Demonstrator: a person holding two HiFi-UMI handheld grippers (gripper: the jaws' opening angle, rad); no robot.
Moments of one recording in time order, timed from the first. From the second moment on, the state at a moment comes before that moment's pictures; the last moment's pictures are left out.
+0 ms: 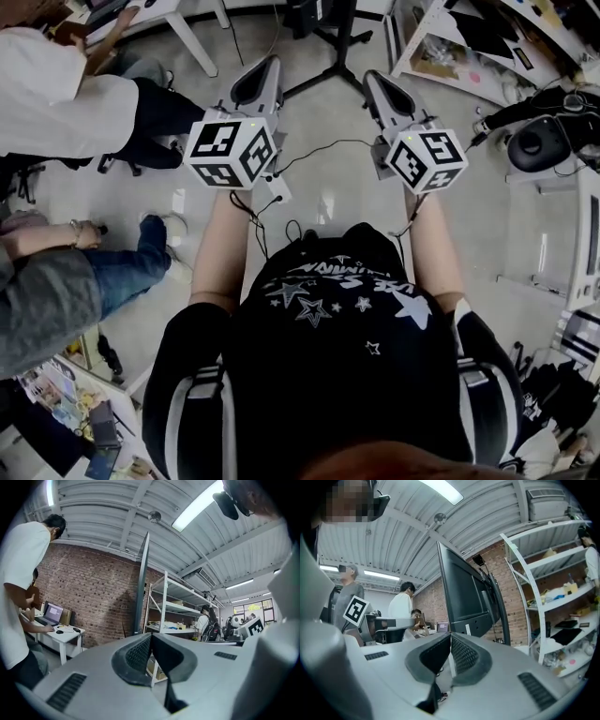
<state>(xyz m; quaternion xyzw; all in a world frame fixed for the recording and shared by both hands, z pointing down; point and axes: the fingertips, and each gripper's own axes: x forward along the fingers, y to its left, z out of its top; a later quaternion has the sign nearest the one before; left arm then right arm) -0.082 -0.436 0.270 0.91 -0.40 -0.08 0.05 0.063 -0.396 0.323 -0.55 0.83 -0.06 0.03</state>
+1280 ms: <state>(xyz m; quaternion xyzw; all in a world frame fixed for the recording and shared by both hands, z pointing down) -0.017 -0.580 0.216 0.89 -0.45 -0.10 0.00 0.118 -0.570 0.308 -0.46 0.88 -0.06 0.06</state>
